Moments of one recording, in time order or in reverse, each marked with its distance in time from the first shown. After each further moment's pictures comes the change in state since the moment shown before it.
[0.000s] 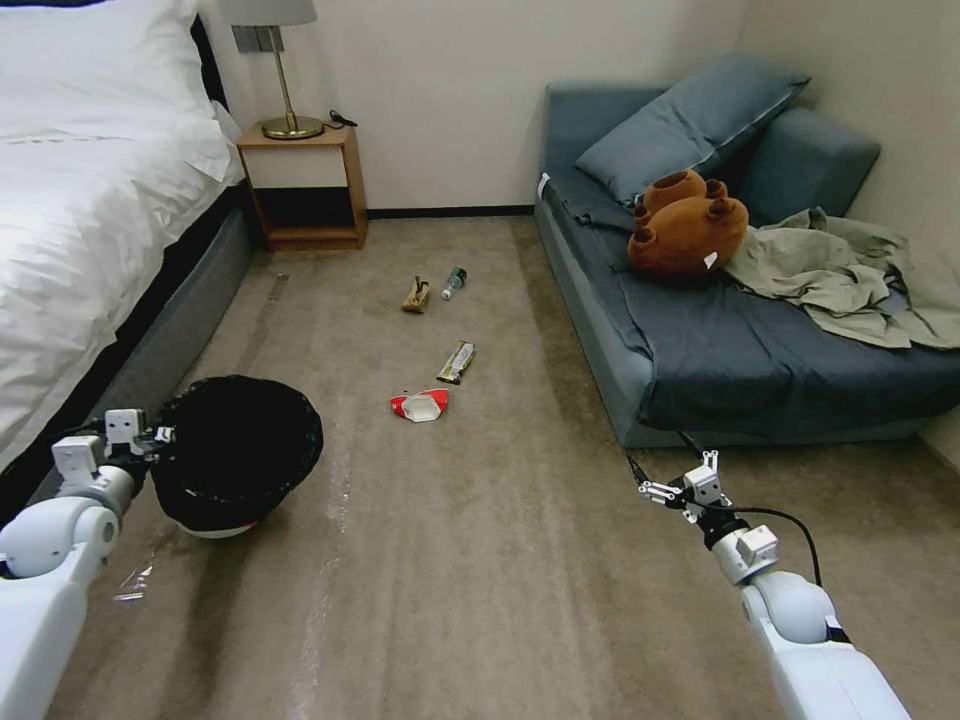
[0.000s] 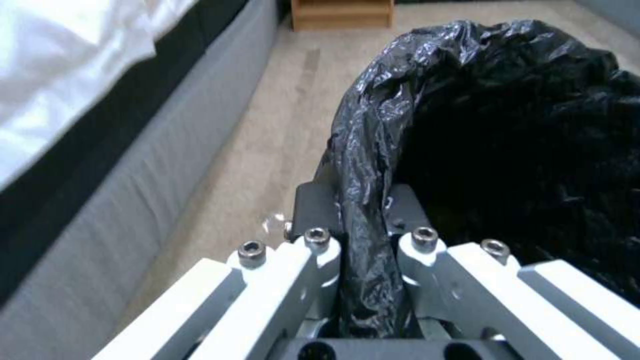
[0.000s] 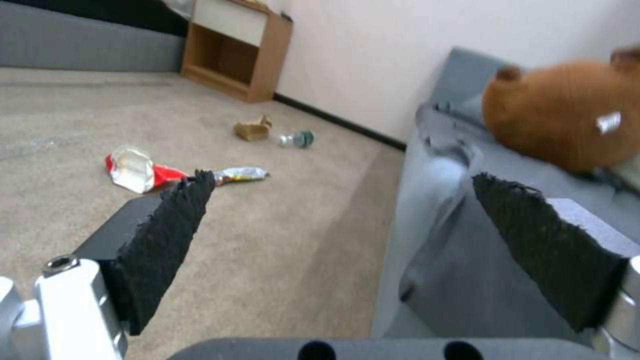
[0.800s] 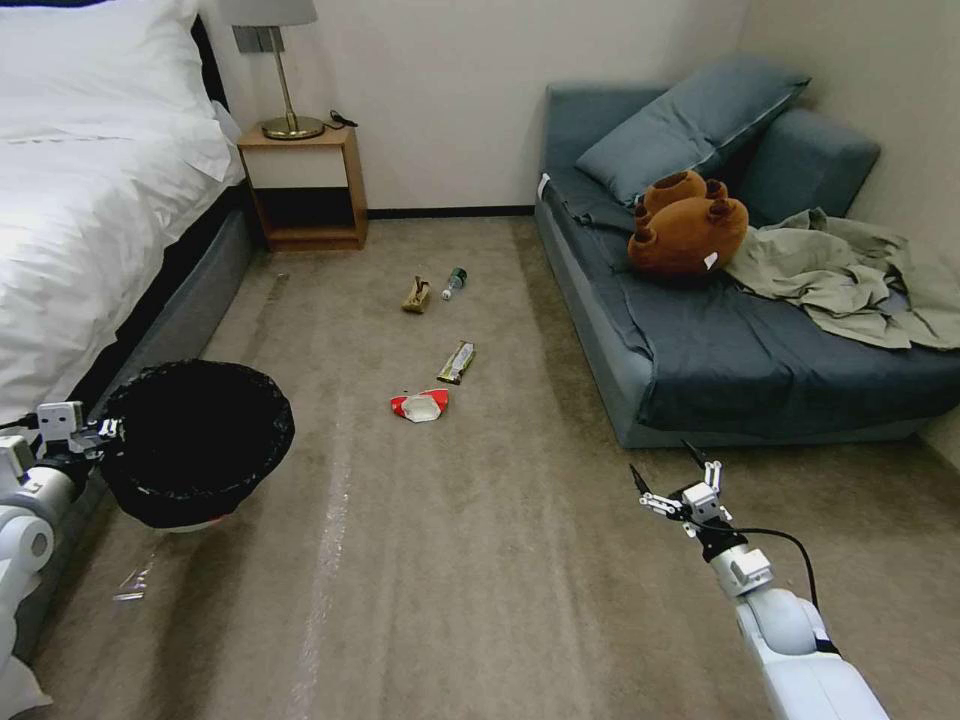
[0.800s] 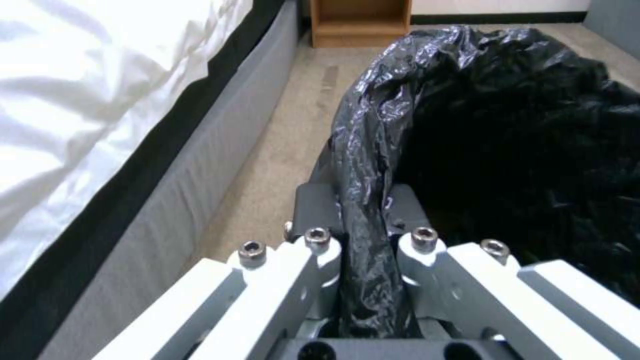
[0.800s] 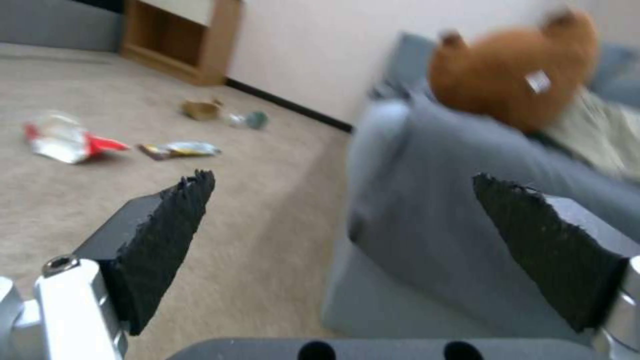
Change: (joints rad) left arm 0.150 0.030 -0.140 -0.113 -0.075 0.016 -0.015; right arm 0.045 0.051 0.028 -0.216 -0.055 0.136 0.112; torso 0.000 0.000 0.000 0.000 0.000
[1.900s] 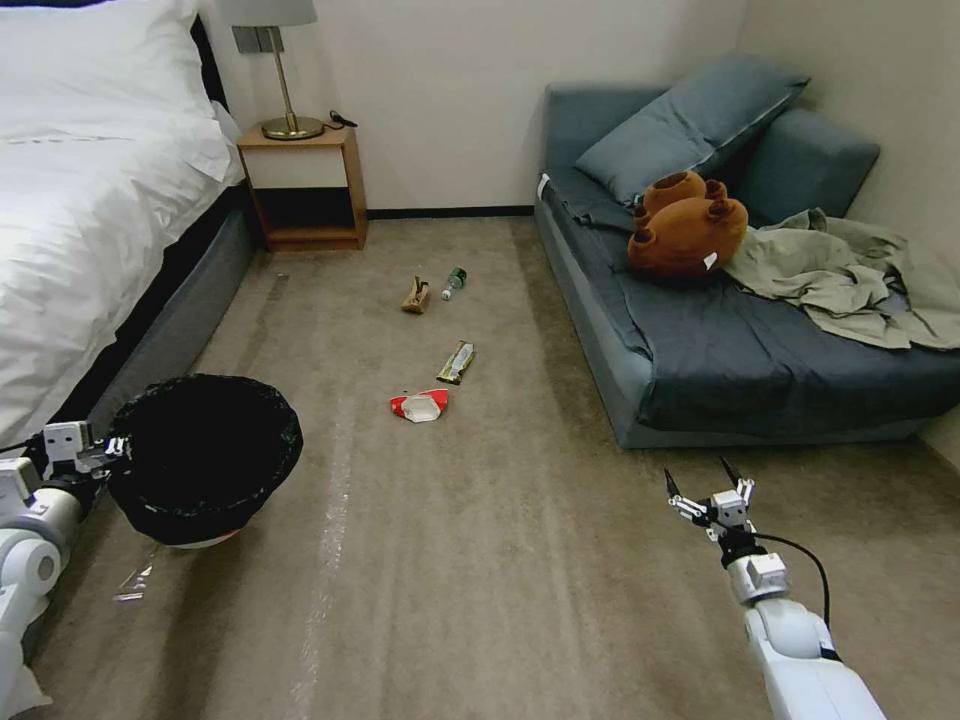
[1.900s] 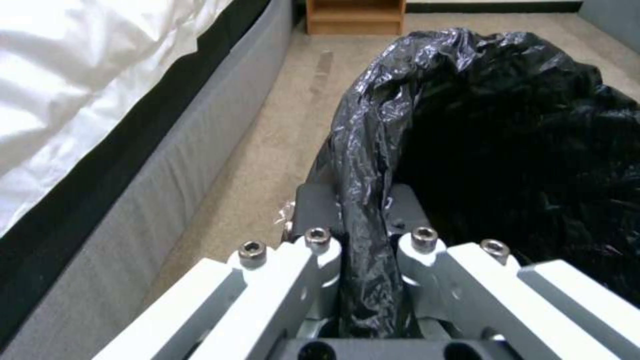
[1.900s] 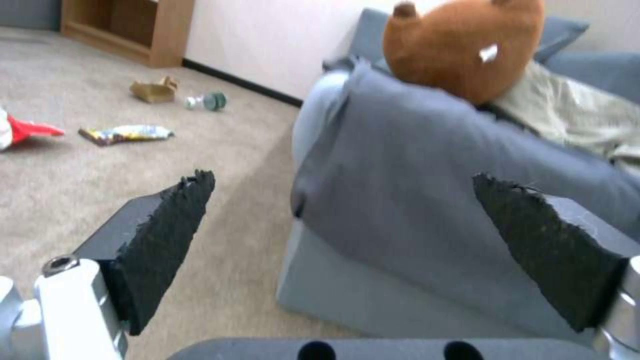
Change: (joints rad) left arm 0.041 -0.036 -0.017 -0.028 0.019 0.004 0.009; right arm 0.033 -0.010 0.019 -0.021 -0.017 -0.040 0.053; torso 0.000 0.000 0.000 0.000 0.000
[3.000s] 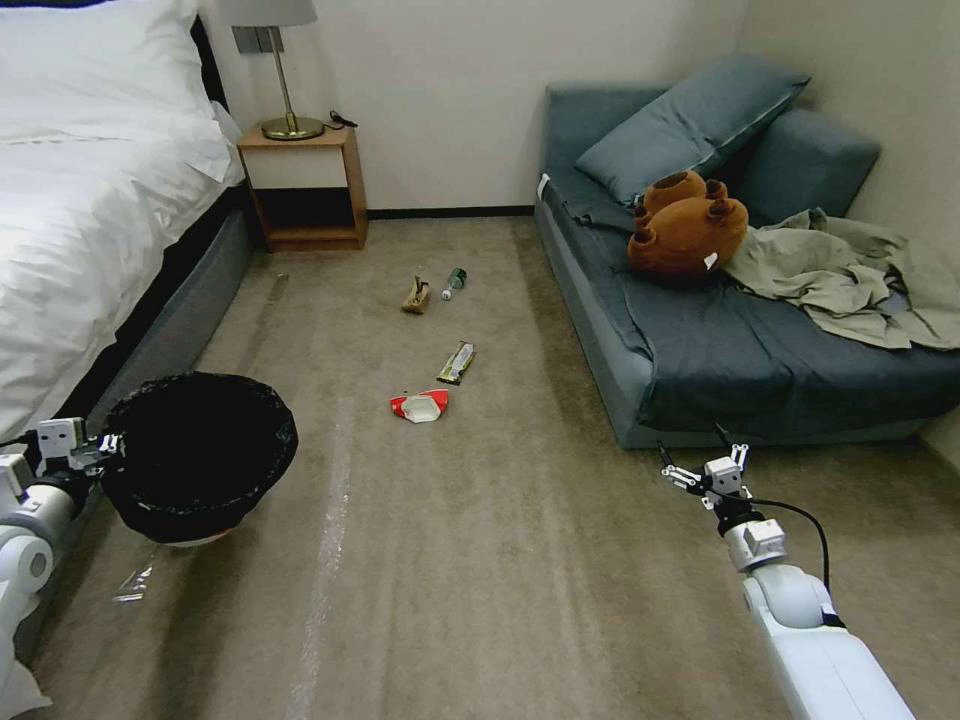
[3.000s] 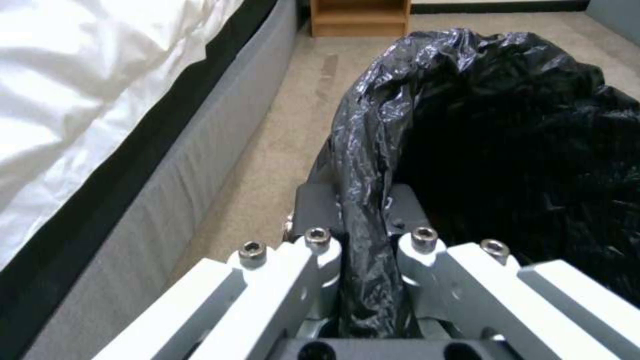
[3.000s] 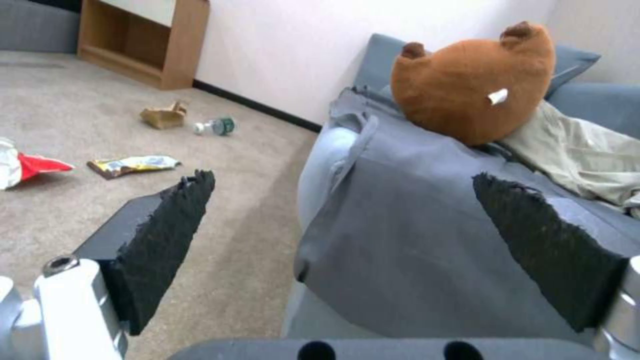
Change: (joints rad) left arm -0.004 0.018 -0.004 0.010 -0.002 -0.001 0.001; right arm 0.013 -0.047 -0.064 0.089 0.046 -0.067 0.021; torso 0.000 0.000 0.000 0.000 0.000
